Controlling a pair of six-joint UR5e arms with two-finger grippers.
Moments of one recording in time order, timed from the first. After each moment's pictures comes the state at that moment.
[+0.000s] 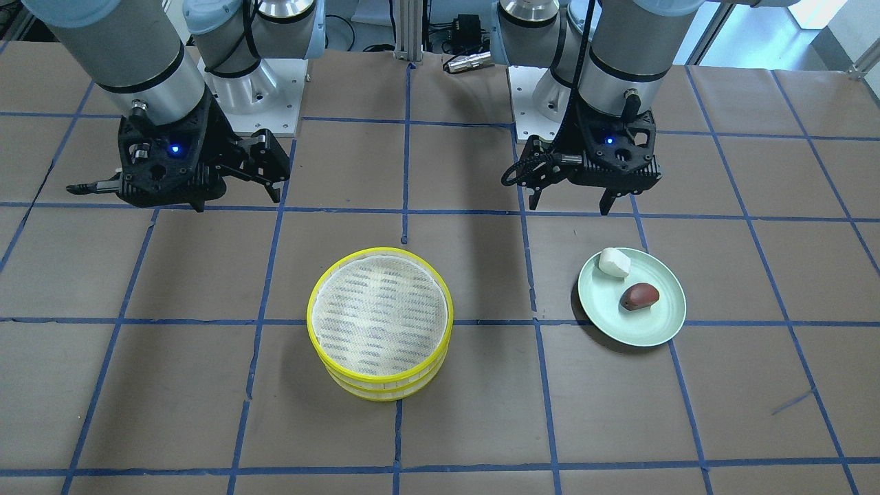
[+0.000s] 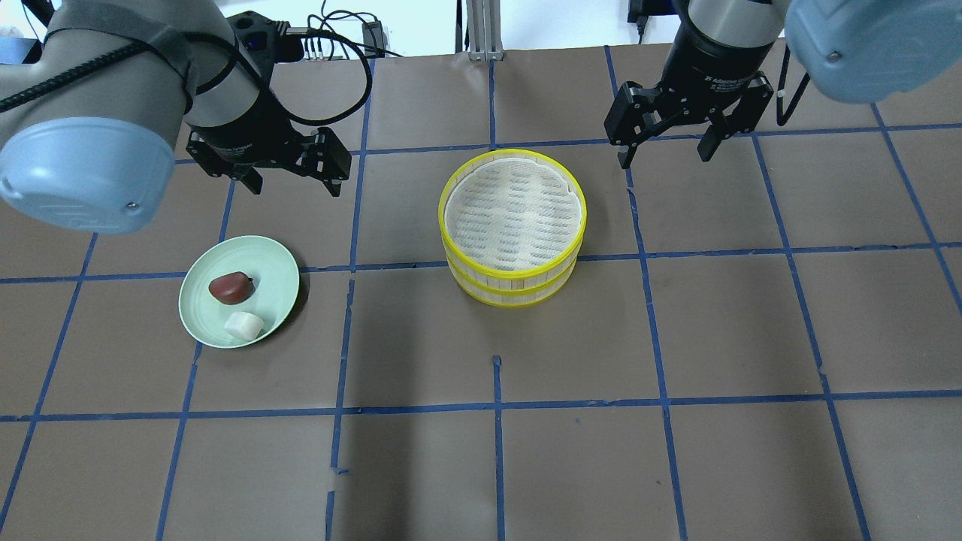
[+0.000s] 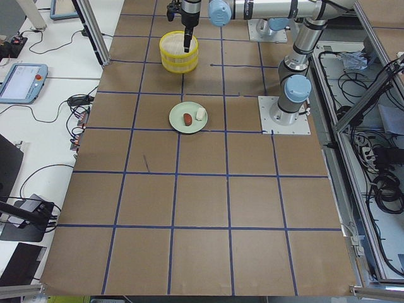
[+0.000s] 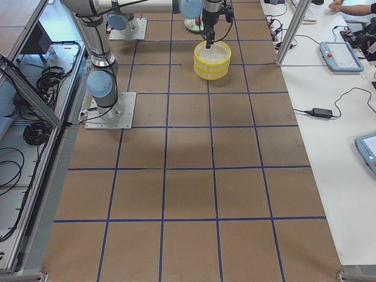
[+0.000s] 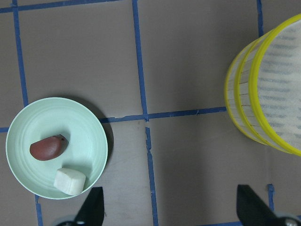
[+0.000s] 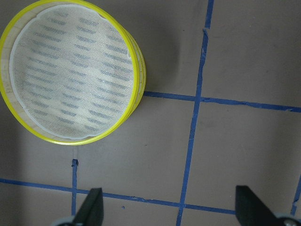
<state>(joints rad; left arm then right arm) -1.63 -1.58 -1.67 -1.36 1.58 0.02 1.62 -1.47 1.48 -1.55 -1.49 -0.07</state>
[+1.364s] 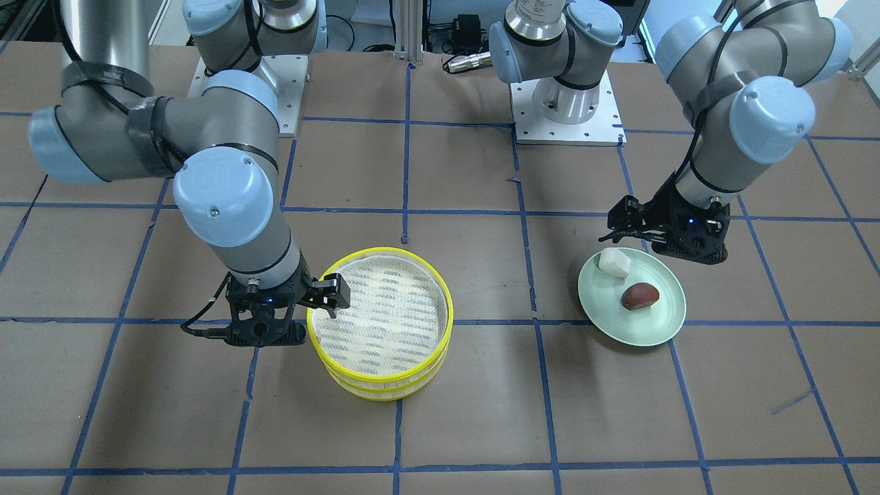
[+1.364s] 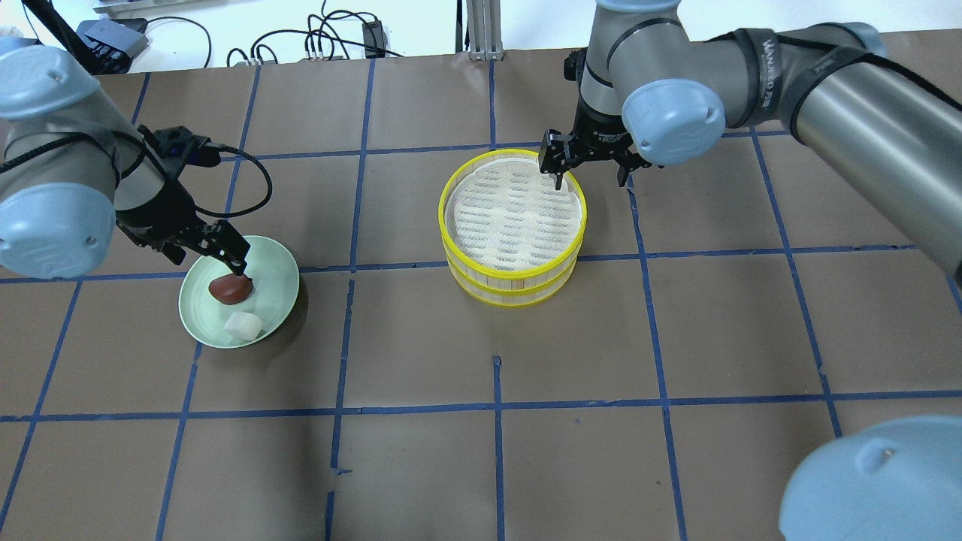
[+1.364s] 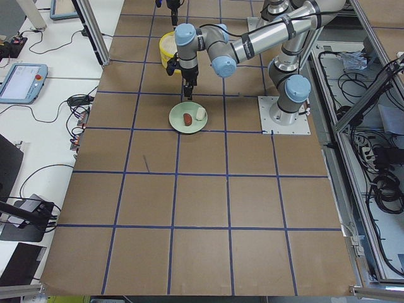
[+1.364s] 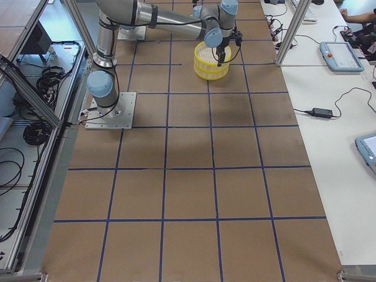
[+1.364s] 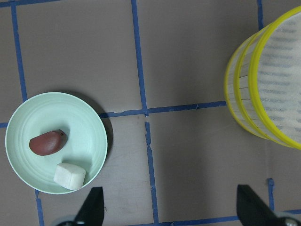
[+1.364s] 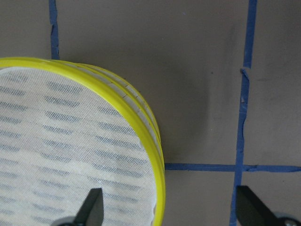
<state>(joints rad) -1.29 -1.67 -1.93 -1.22 1.61 0.50 1.72 -1.16 1.55 -1.93 -1.54 0.12</state>
